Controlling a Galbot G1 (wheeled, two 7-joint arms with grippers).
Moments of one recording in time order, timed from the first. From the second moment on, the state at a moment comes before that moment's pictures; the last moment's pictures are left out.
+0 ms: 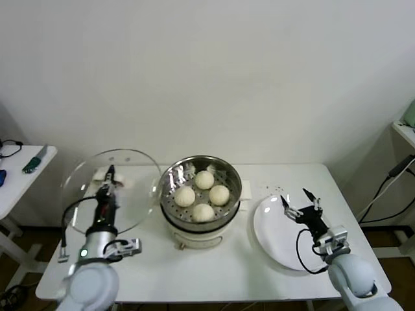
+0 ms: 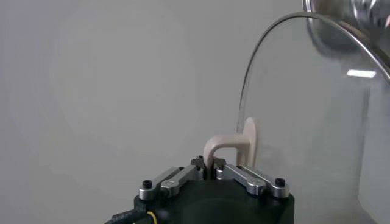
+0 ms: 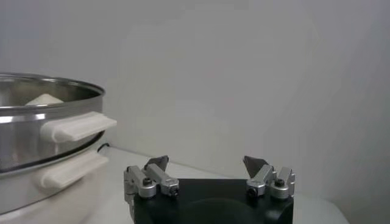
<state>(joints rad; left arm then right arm) 1.30 -0.97 -0.28 -2.14 1.21 0.65 0.02 -1.24 1.01 0.44 1.71 0.38 -0.04 -0.08</state>
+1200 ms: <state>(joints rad) 0.84 -1.32 0.18 -1.83 1.43 0.74 0.34 -1.26 1.00 0.55 1.64 0.34 -0.02 -0.11</state>
